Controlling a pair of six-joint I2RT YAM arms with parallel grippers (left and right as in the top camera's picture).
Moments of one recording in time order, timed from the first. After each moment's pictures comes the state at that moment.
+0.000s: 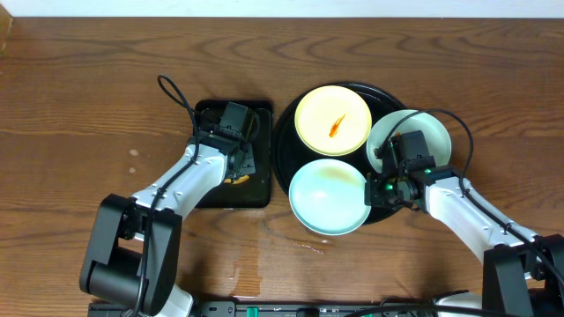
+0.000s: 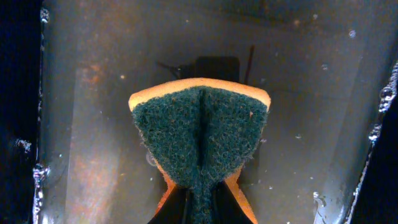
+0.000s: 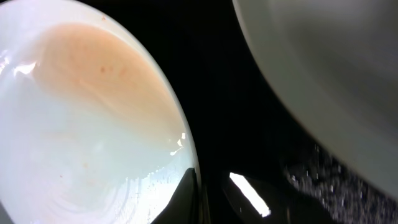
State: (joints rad) left arm -0.33 1.71 0.98 -0.57 -0.13 -0.46; right arm 0.24 1.54 0.72 -0.47 -0.30 0.31
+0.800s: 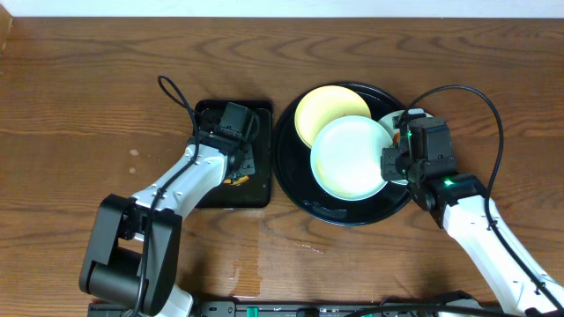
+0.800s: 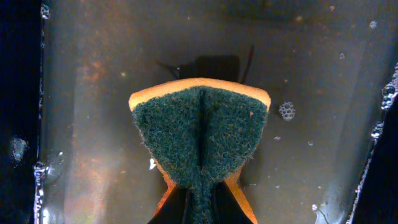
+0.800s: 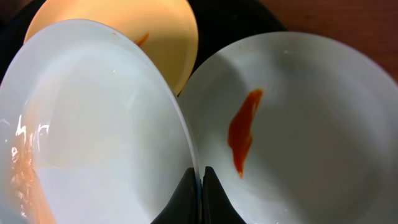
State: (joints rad) left arm -0.33 1.71 0.98 -0.58 -0.13 -0.46; right arm 0.24 1.31 0.76 -0.33 0.03 0.15
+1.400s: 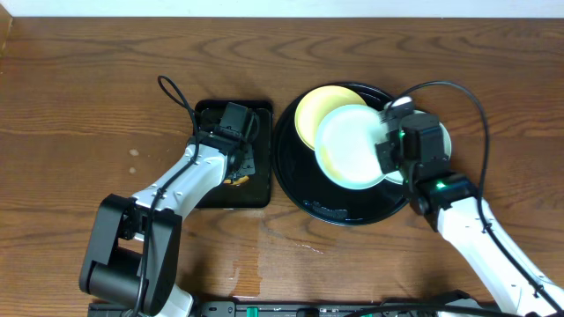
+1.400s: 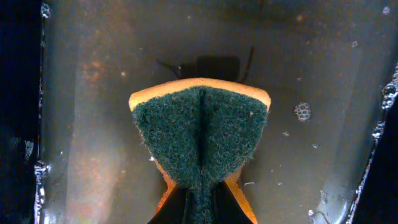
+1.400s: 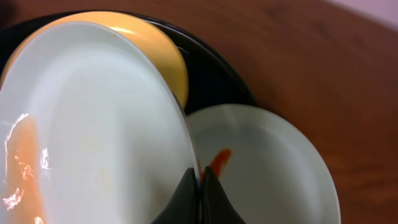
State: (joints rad) left arm -0.33 1.71 0.98 -0.58 -0.13 -0.46; right arm 0.32 1.30 0.76 -0.18 0.17 -0.12
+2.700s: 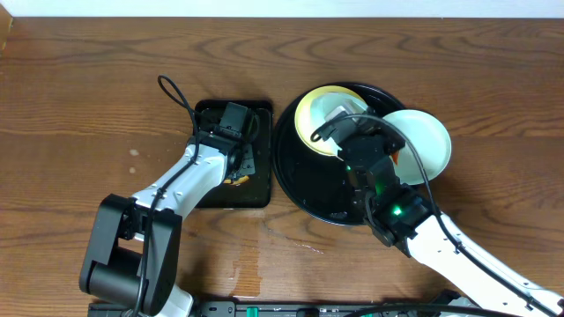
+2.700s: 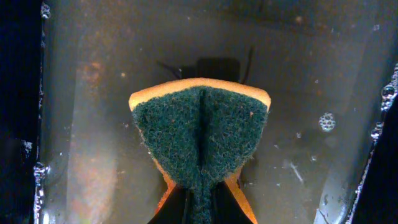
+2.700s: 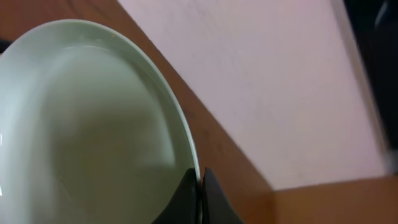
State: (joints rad) left arm -0.33 1.71 0.98 -0.58 -0.13 -0.46; right arm 0.69 1.29 0.77 0.09 0.75 -0.56
